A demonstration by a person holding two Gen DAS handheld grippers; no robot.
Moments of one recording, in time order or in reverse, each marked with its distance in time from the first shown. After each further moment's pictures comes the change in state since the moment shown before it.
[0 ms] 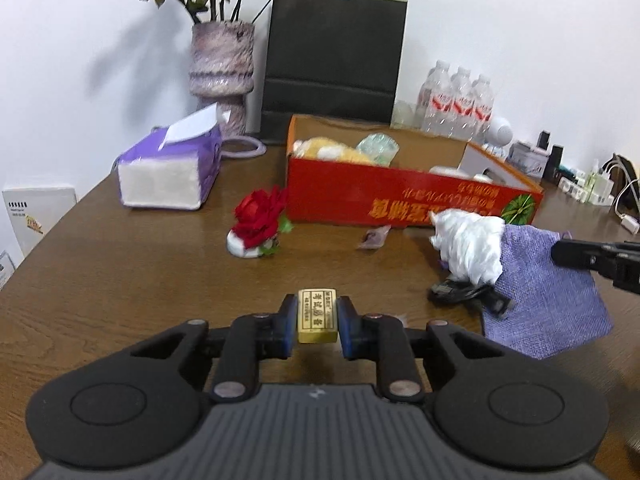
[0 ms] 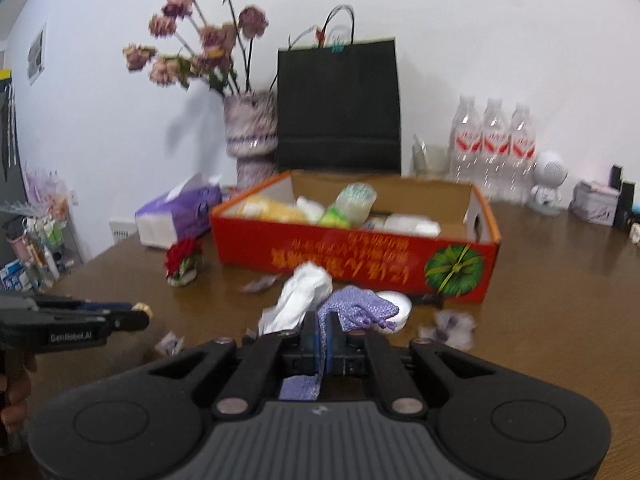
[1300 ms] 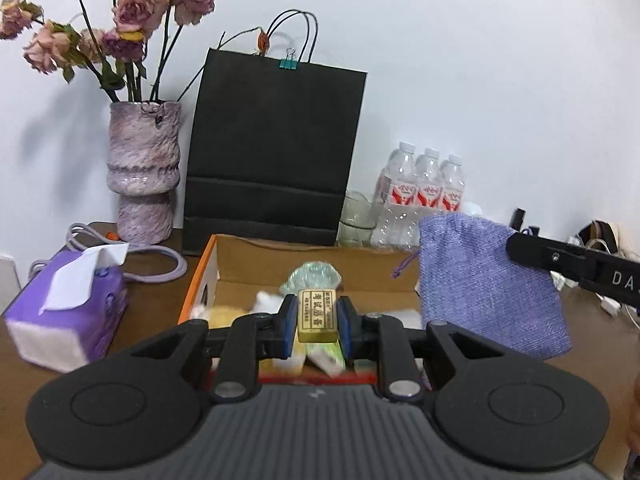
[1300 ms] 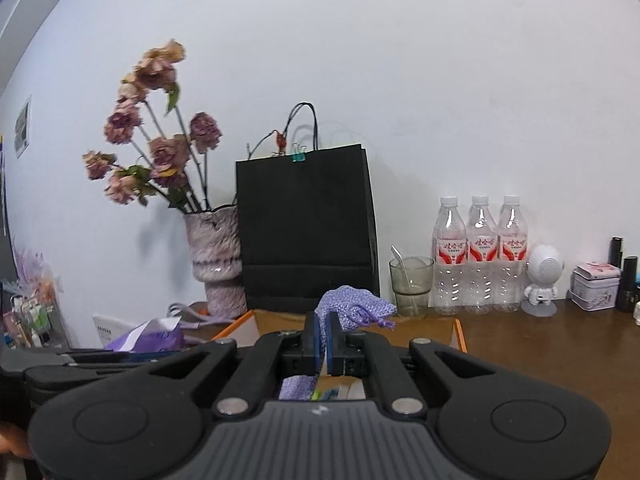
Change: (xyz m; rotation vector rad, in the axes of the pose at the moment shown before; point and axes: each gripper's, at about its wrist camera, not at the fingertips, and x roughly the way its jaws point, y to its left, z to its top) left arm 0.093 -0.047 0.130 -0.024 -0.141 -0.109; right arm 0.050 -0.053 0.119 0.062 -0.225 -0.014
